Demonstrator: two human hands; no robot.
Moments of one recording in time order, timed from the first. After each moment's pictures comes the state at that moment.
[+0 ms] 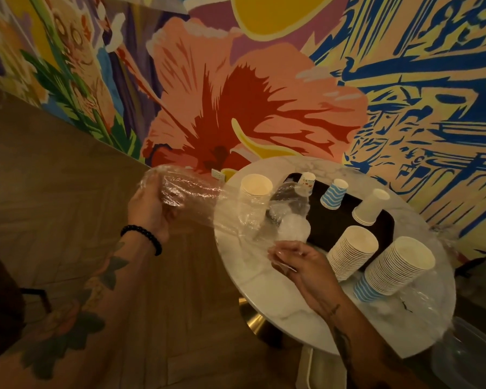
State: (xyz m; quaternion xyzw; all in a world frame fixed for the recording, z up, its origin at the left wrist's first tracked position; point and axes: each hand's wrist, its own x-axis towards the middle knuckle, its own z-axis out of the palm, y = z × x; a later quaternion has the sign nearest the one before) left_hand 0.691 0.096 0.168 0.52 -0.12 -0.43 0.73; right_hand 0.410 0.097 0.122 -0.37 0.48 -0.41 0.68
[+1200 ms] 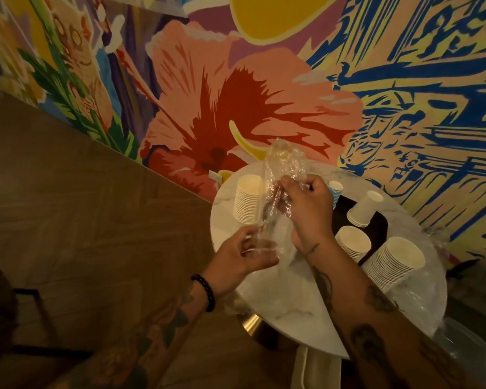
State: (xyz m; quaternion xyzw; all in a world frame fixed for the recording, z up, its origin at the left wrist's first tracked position) left_hand 0.572 0.135 0.127 0.45 -0.44 -0.61 0.47; right_hand 0.451 0.053 0.203 -0.42 0.50 -0.57 0.49
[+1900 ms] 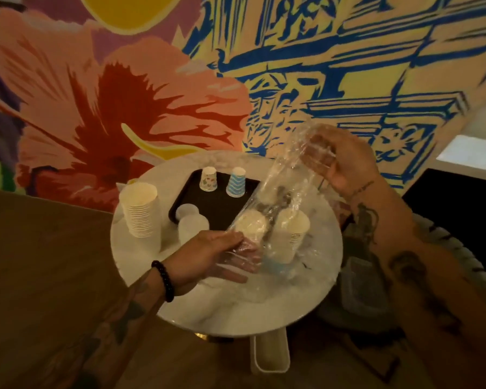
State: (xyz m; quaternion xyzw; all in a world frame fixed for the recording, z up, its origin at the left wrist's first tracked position) left_hand 0.456 0.089 0.174 0.37 -0.50 -0.74 0.27; right_hand 0.208 0.023 0.287 -0.32 0.51 -0.65 0.46
